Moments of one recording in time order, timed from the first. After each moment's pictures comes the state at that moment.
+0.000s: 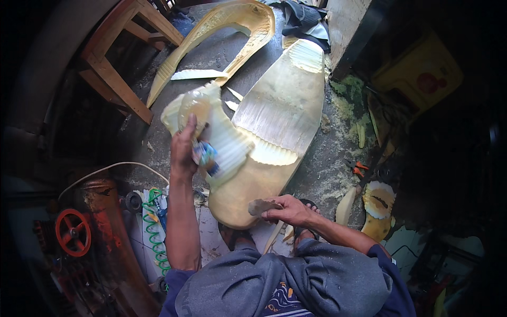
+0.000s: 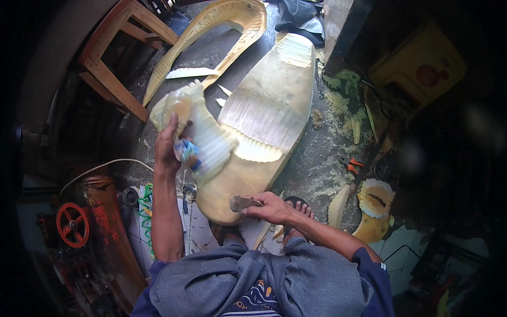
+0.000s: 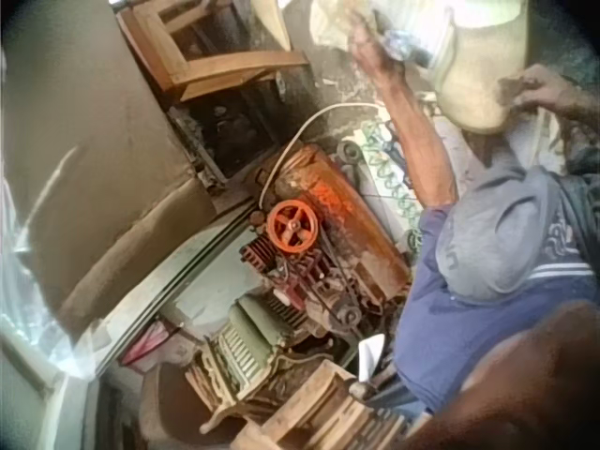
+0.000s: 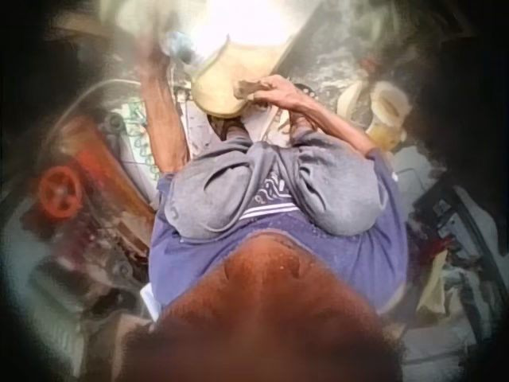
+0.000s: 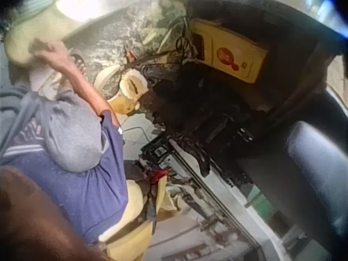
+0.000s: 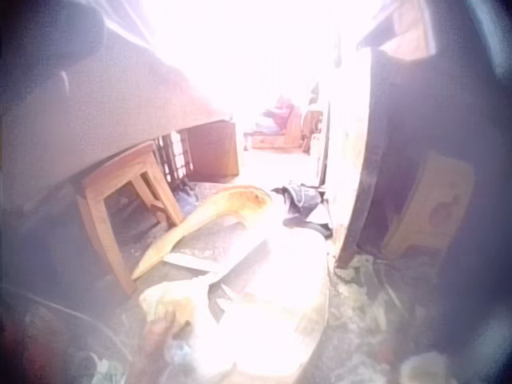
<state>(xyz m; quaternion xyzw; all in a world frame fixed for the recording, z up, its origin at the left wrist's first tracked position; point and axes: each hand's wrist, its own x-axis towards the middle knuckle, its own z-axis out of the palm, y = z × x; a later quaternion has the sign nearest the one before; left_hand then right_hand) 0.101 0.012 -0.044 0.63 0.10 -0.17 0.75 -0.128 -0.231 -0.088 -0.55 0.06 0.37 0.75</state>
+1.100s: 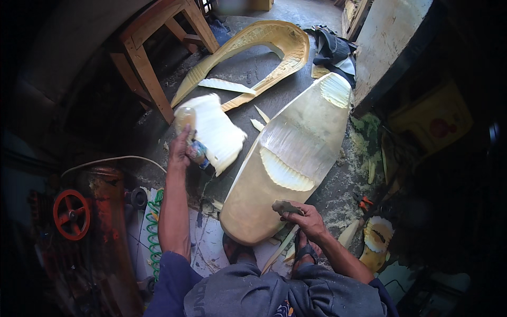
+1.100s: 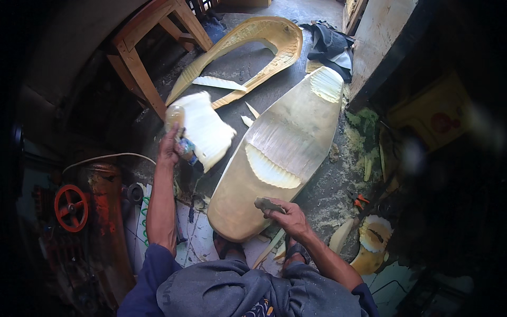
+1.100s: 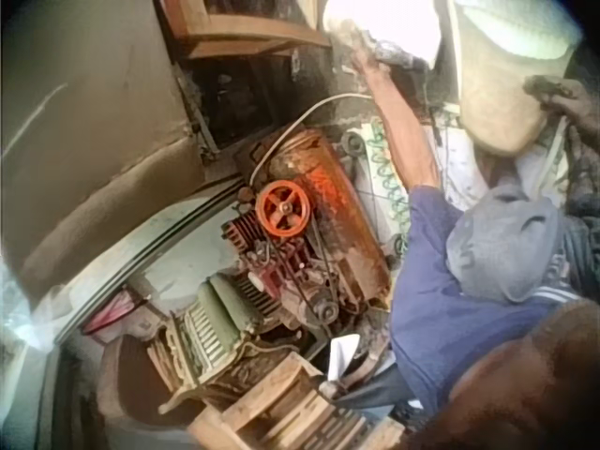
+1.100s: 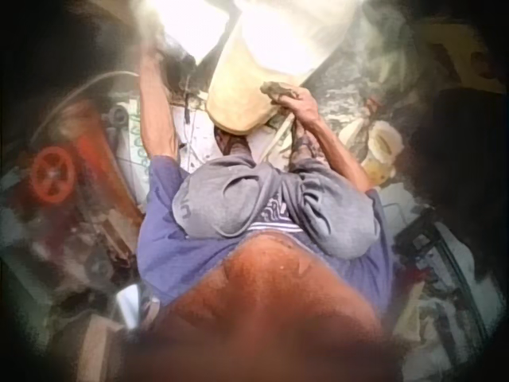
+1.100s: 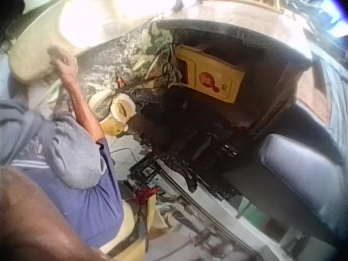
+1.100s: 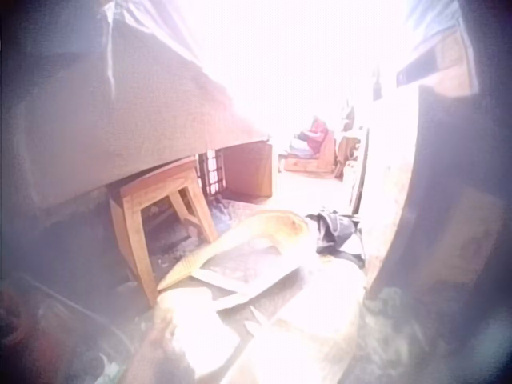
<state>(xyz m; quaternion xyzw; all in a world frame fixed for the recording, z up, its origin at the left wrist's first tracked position) 0.178 0.129 -0.135 0.56 0.23 -0.10 0.79 -0.101 -0.239 -0.069 -0.61 0.17 0.26 0.73</state>
